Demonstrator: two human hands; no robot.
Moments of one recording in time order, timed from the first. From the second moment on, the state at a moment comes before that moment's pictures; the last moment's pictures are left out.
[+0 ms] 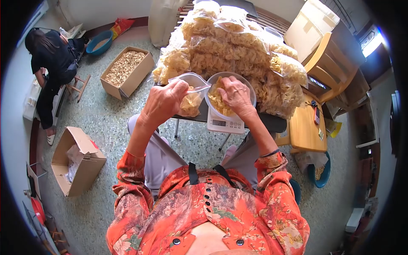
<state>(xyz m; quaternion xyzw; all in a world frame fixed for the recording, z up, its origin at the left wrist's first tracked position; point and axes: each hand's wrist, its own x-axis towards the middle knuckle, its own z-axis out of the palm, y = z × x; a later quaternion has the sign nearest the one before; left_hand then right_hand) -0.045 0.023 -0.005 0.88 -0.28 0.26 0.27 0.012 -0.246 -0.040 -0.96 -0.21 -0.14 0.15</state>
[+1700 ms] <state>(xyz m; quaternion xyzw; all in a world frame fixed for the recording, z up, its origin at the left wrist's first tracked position) -0.044 0.020 -0.017 0.87 -0.26 0.28 0.31 0.011 -0.258 0.003 -0.73 -0.13 -0.08 0.67</state>
